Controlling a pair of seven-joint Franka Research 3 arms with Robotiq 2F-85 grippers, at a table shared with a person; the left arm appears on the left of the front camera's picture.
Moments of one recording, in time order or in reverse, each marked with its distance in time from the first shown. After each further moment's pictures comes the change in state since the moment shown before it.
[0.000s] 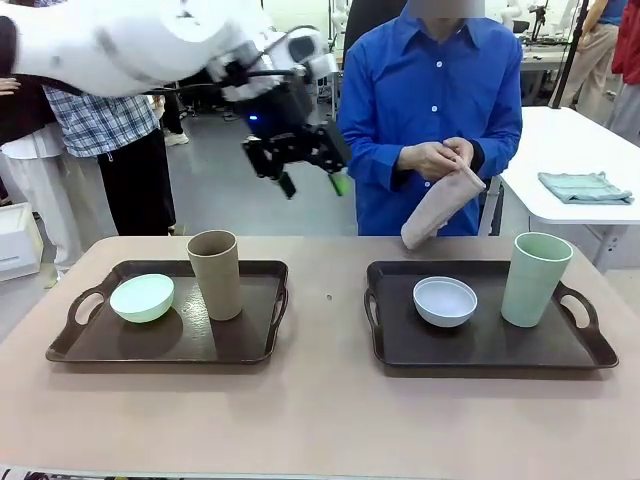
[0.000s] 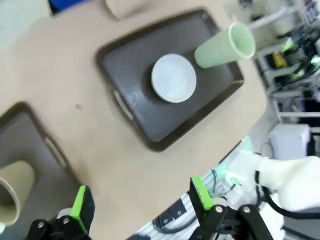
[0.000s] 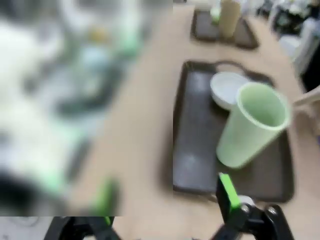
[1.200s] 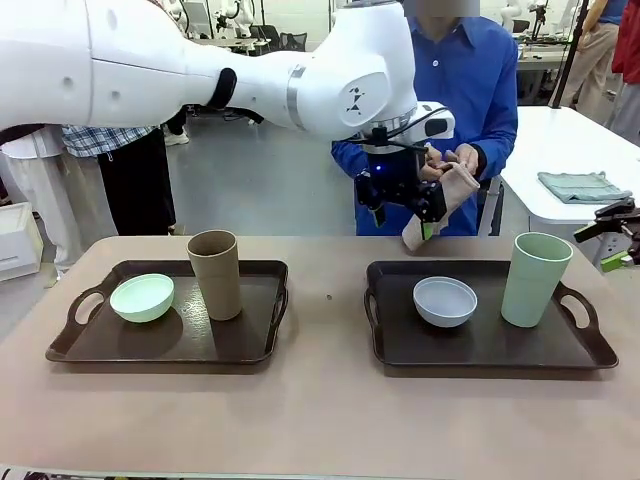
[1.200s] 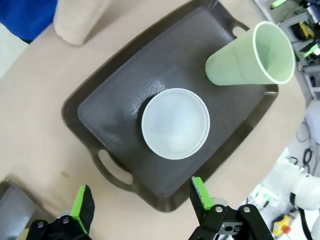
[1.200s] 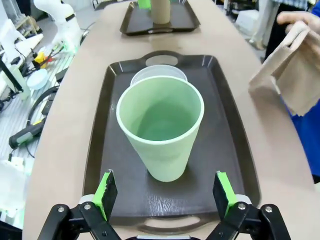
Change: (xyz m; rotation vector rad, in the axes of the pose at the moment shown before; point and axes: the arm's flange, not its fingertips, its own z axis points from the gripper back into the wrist) left arm 0.093 -0.062 -0.140 0.136 0.082 -0.179; right arm -0.002 -0.100 -0.063 -0.132 -0.024 -0.262
